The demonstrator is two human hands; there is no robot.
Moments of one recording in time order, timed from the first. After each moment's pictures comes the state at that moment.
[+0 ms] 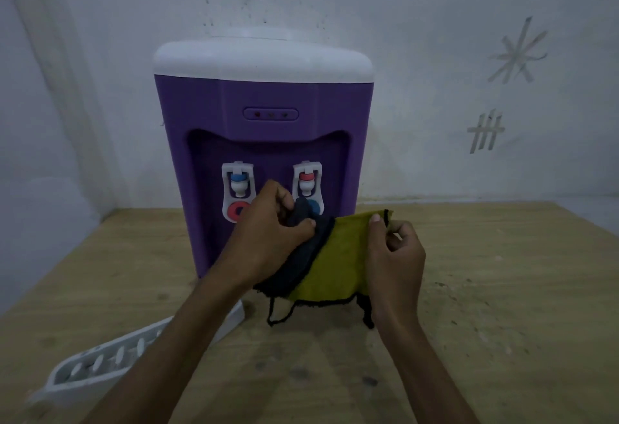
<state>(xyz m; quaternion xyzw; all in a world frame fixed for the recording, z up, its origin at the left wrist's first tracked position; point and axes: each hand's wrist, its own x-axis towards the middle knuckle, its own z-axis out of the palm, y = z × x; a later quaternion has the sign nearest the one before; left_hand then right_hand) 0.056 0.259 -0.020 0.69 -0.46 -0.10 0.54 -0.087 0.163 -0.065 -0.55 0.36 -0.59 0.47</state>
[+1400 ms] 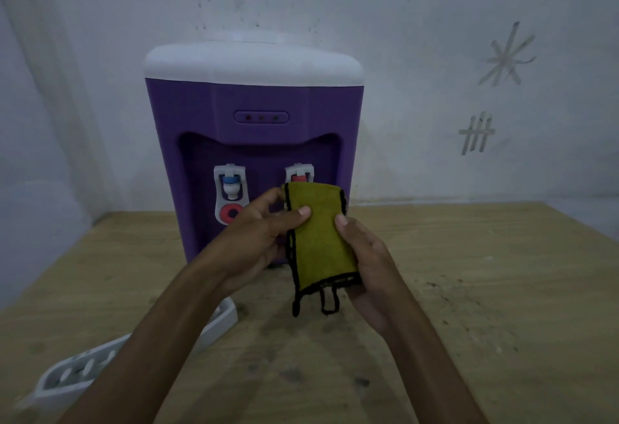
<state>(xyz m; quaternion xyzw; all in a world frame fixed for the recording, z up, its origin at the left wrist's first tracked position) 0.053 0.260 -0.010 0.48 -0.38 -0.44 0.66 -0.096 0.171 -0.045 -0.51 0.19 -0.35 0.76</state>
